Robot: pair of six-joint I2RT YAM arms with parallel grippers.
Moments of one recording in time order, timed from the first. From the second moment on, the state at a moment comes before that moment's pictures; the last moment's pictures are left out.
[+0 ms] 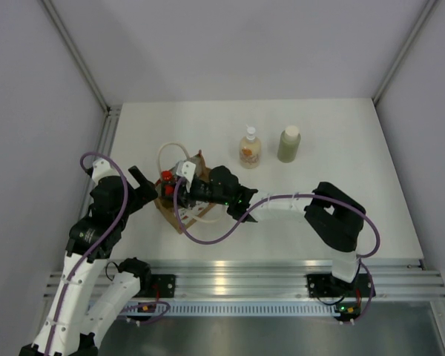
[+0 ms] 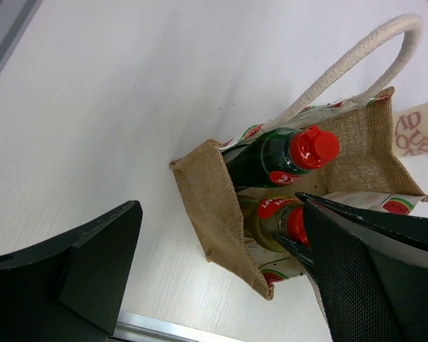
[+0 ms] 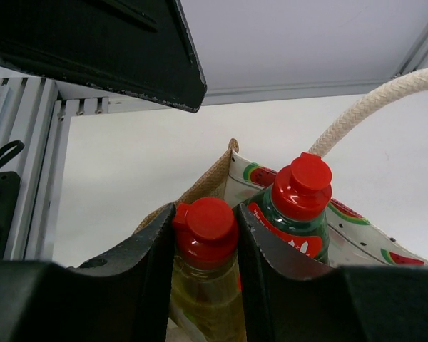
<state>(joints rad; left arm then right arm) -0.27 0.63 0.92 -0.85 -0.35 -0.63 1.08 1.88 1.18 0.66 -0.30 -0.11</state>
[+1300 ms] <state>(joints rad) -0.27 0.59 0.92 -0.85 -0.36 -0.63 0.75 1.38 1.49 0.06 0.11 -0.09</state>
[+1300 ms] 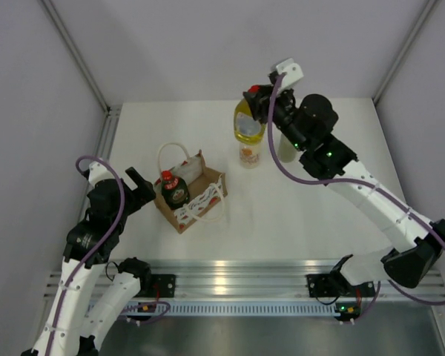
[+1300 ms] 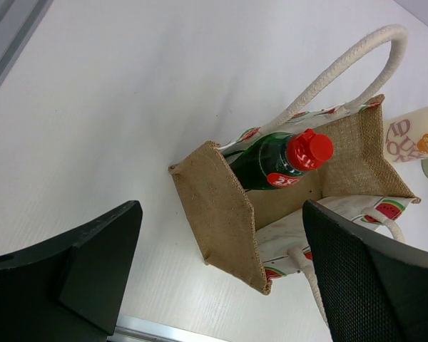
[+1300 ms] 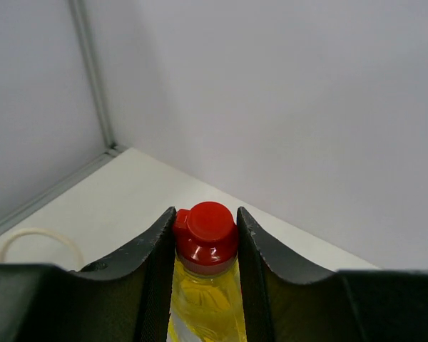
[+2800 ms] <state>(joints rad) -0.27 0.59 0.92 -0.85 -0.36 -0.63 0.40 1.29 0.73 0.49 0.09 -0.02</state>
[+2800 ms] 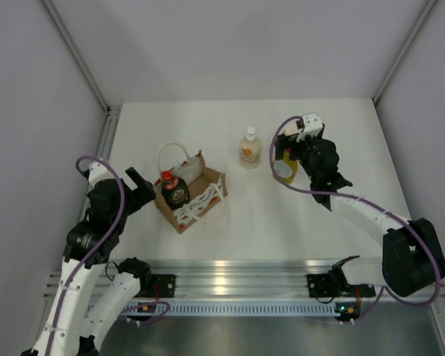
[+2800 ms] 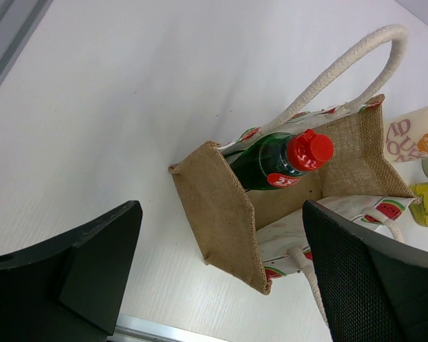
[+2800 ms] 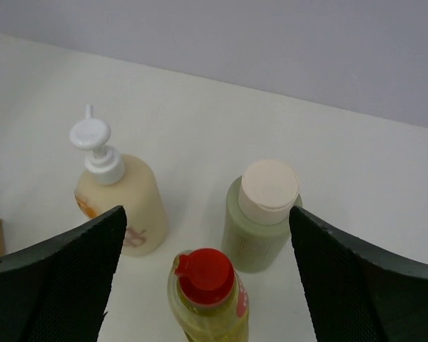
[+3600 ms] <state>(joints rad) -0.27 0.60 0.92 -0.85 -0.36 -0.63 0.73 1.29 1.10 0.25 0.15 0.09</state>
